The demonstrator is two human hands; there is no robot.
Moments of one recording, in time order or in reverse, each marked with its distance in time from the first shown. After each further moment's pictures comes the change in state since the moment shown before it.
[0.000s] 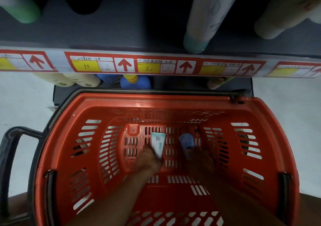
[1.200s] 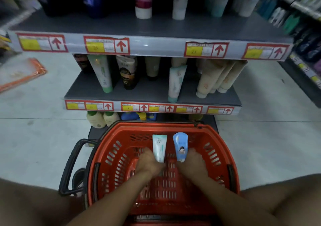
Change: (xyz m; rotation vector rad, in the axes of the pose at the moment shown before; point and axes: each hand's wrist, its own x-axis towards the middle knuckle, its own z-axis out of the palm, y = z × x) left_hand -0.152 0.055 -0.121 -0.141 0.240 0.316; right_hand -0.141 -0.025 -0.103 0.467 0.509 -0.186
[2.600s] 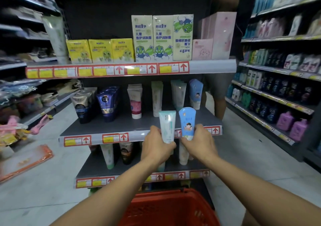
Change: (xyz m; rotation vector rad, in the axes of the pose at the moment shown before) left_hand -0.144 0.235 -0.194 -0.185 0.440 0.663; right_hand -0.059 -0.137 -0.294 0.229 0.589 -0.381
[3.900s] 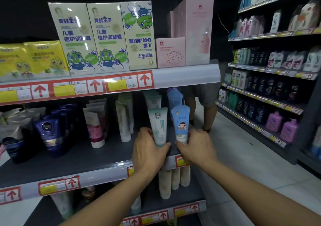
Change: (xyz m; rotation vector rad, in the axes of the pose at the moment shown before) left_hand 0.121 0.047 0.101 0.030 0.208 0.175; right_hand 0.144 0.069 -0.010 -0.154 0.083 -0.109
